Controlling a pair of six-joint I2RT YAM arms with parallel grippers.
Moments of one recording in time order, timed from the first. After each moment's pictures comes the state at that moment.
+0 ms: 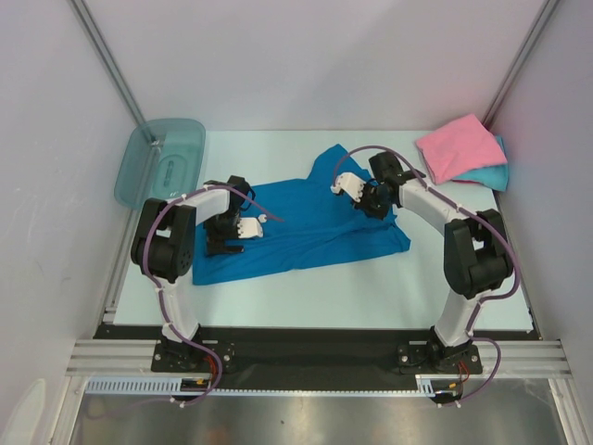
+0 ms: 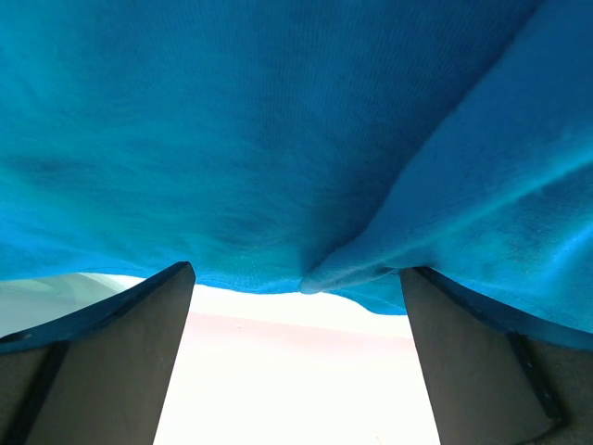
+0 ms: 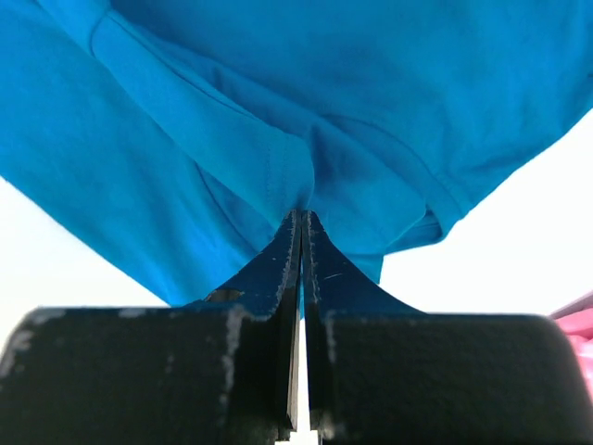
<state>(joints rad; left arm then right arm) -0.27 1.94 1.24 -0.89 -0.30 1.11 0.34 1.80 1.33 -0.61 -0.24 -0.89</state>
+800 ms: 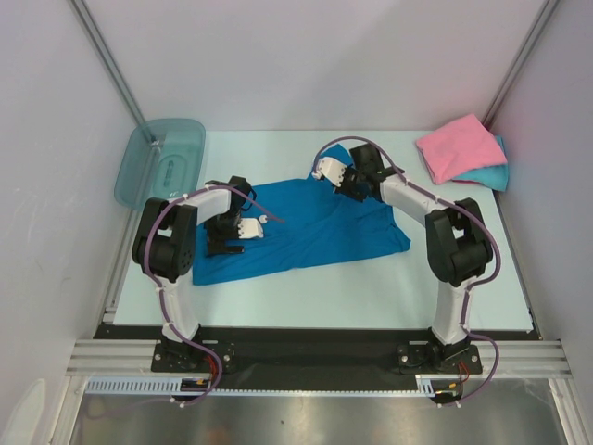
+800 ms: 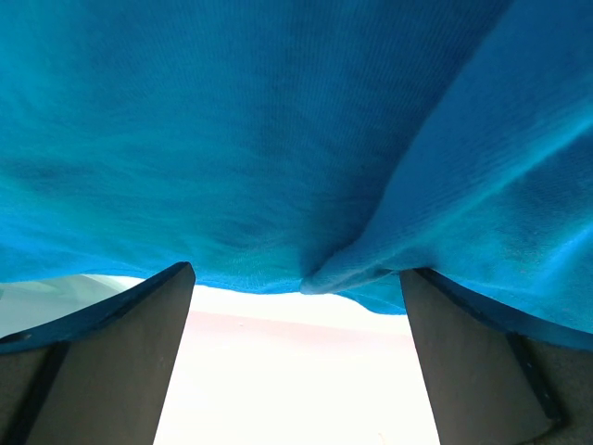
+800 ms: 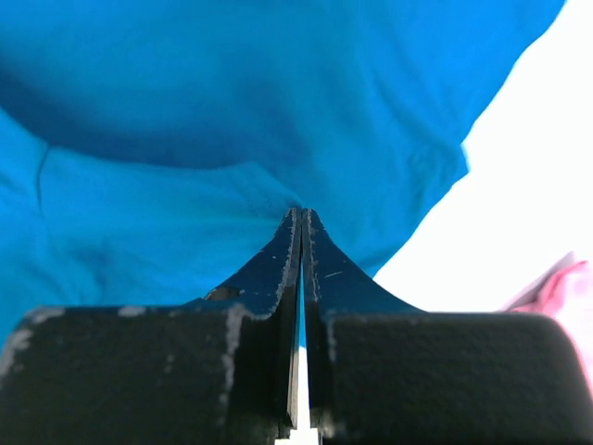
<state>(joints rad) -0.27 1.95 1.25 -0.89 -0.31 1.11 0.42 1.94 1.44 -0.35 -0.14 -0.86</state>
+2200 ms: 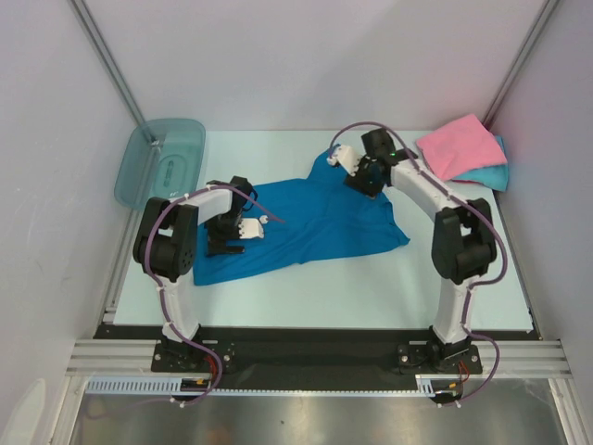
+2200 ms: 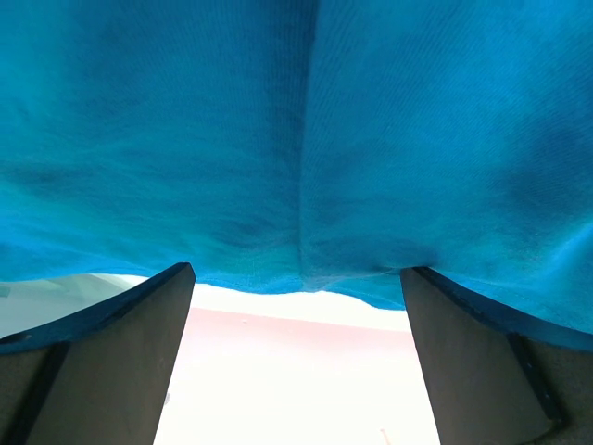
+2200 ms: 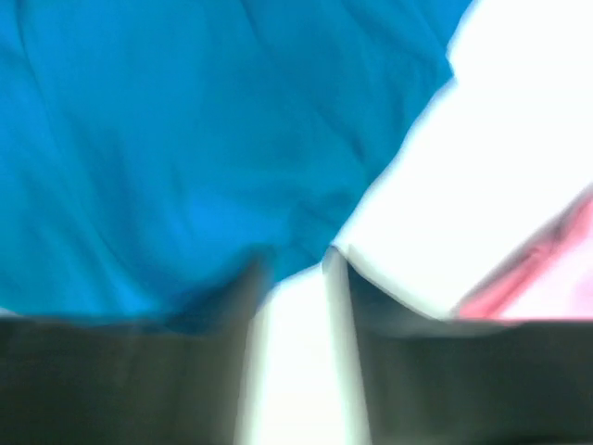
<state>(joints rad) -0.28 1.96 1.25 -0.89 -0.33 1.11 0.37 1.97 1.63 -0.63 -0.06 -0.79</state>
